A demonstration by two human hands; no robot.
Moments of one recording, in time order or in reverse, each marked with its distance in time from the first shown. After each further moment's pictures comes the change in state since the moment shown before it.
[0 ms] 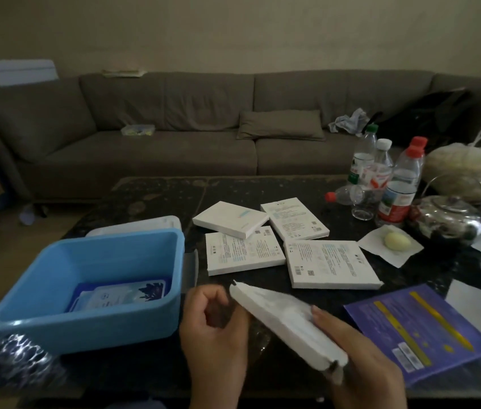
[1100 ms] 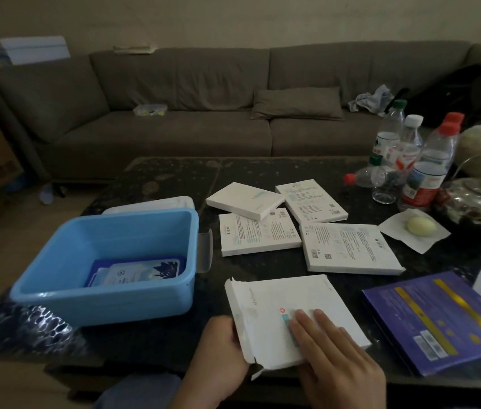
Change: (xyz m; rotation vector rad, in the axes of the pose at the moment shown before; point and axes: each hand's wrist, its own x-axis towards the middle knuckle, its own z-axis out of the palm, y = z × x) left_hand 0.008 -0.046 -0.042 0.462 -0.647 -0.316; right_hand -0.032 0.021 0.047 -0.451 -0.142 -0.245
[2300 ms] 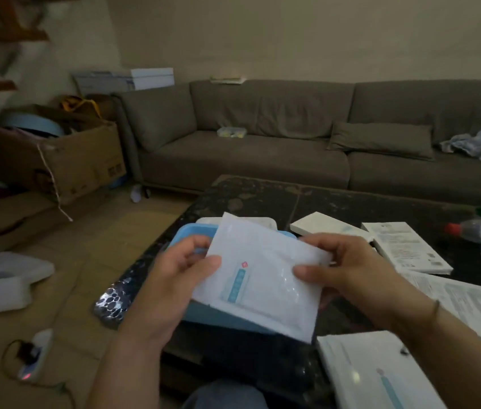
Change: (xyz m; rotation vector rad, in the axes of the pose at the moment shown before) left_hand -0.047 0.020 -0.194 -0.462 0.383 0.192; right_hand 0.219 -0.095 -0.057 1.167 -0.723 0.489
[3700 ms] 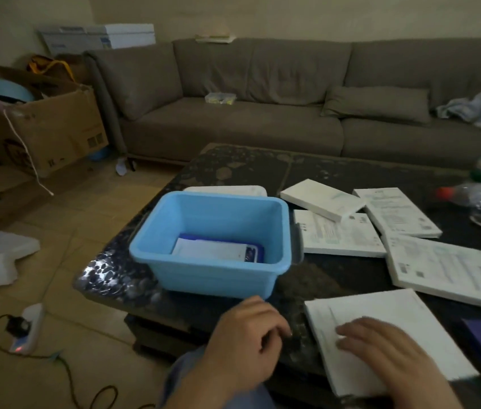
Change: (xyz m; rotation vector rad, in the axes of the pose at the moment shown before) left_hand -0.023 -0.136 0.068 0.706 -0.302 0.602; right_hand -0.087 0.159 -0.017 -1.071 0.051 -0.428
